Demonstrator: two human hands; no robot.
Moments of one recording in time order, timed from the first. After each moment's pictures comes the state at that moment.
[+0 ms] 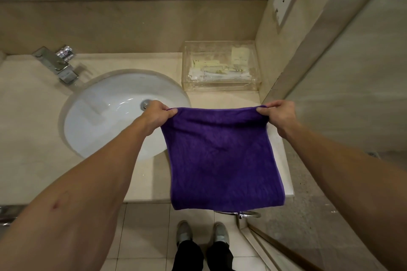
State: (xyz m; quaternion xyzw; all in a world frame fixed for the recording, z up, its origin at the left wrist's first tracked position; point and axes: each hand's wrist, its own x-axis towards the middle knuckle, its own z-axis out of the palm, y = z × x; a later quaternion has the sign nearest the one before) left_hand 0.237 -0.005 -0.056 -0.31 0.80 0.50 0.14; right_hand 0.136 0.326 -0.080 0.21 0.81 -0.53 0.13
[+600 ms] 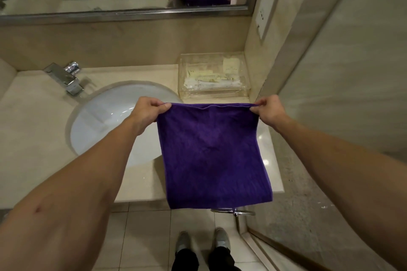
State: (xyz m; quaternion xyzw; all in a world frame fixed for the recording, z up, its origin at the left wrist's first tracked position) left_hand 0.250 -0.002 0.002 -0.27 0.78 0.56 0.06; right_hand 0.134 0.328 -0.043 0.08 0.89 -0.43 0.15
